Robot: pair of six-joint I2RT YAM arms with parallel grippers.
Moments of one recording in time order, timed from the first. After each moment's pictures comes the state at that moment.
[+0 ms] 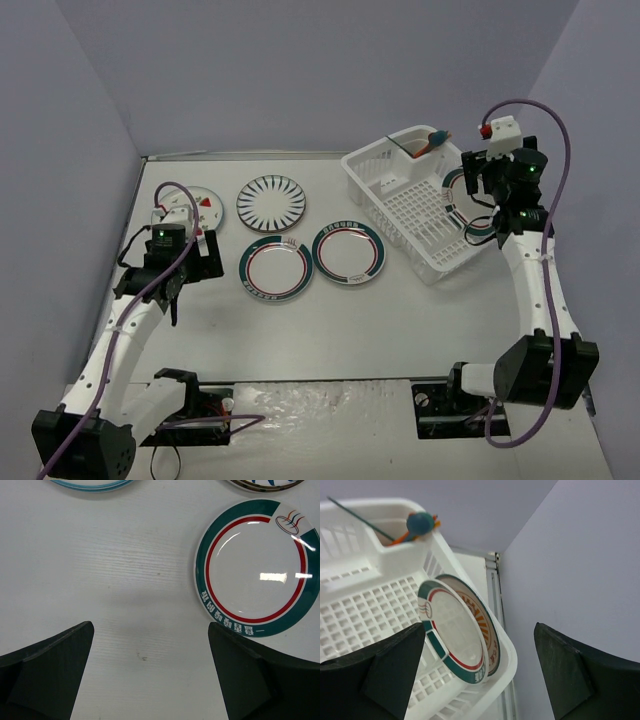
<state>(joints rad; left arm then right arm) -0.14 0.97 0.86 -0.67 -0.10 -0.27 -0.14 1.26 1.19 -0.14 0.00 -0.36</state>
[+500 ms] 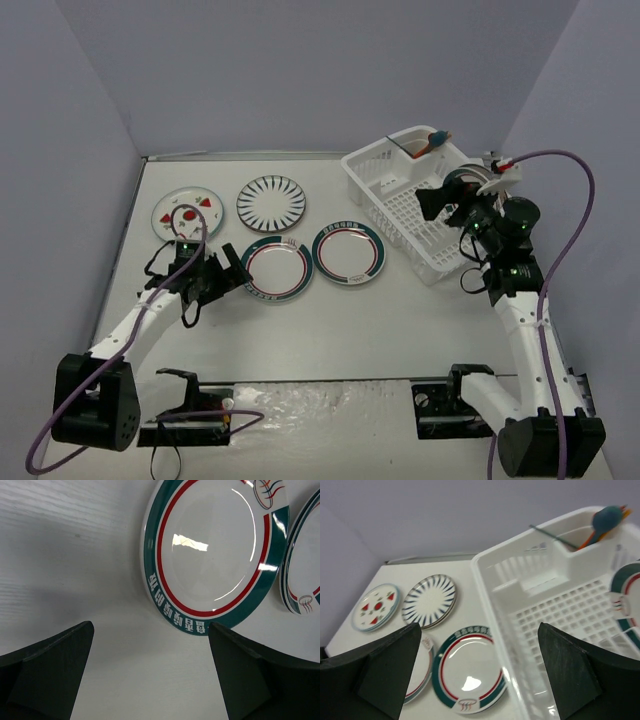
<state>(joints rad) -0.15 1.14 0.62 -0.37 0.18 -0.63 -0.03 0.94 0.87 0.01 -0.39 0.36</state>
